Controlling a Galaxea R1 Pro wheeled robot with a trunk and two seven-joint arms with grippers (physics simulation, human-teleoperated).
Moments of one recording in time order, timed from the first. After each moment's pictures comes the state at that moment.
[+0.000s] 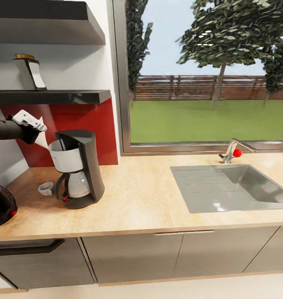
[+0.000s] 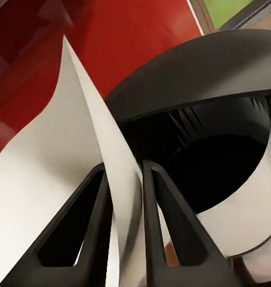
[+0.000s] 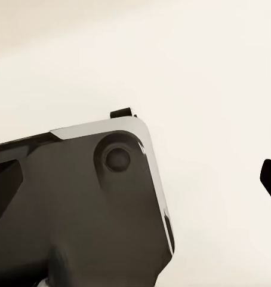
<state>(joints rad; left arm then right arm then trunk) -1.14 0.48 0.10 -1.46 -0.72 0.73 -1.18 -0.01 -0.05 -0.05 -0.29 -0.20 -0.07 -0.02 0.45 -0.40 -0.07</state>
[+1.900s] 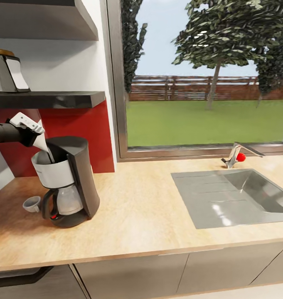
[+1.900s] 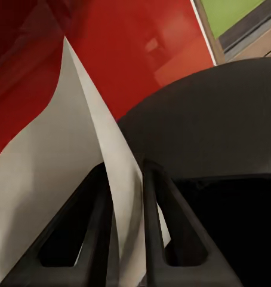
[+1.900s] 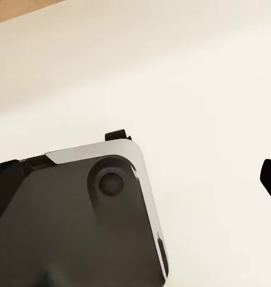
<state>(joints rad) -1.11 0.49 0.13 -1.48 -0.71 0.74 -1.23 -0.01 -0.07 -0.05 -0.34 -0.20 -0.07 -0.02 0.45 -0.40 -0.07</state>
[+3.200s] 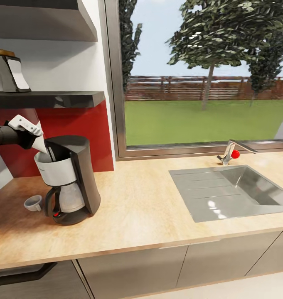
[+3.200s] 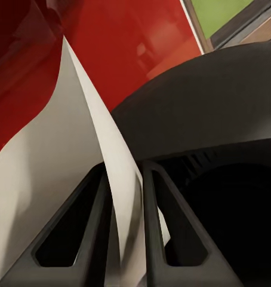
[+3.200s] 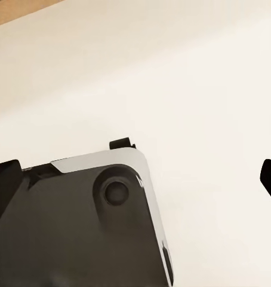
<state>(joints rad) -1.08 0.49 0.16 -1.50 -0.71 0.72 -1.24 -0.02 -0.06 -0.05 -0.36 -0.20 -0.07 -0.02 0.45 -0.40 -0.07</state>
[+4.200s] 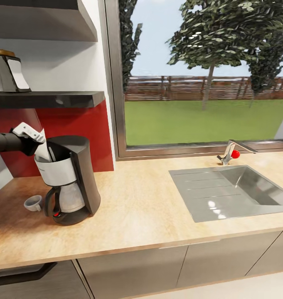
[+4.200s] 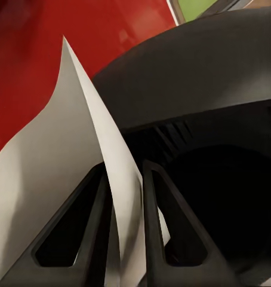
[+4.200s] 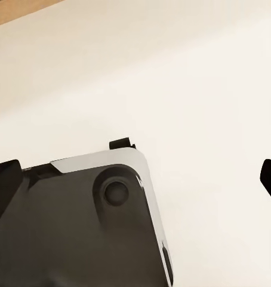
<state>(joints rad) -1.04 0.49 0.16 -1.50 -0.71 0.73 -1.28 -0.02 -0.06 -0.05 -0.36 -0.20 -0.07 -0.02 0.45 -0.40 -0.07</state>
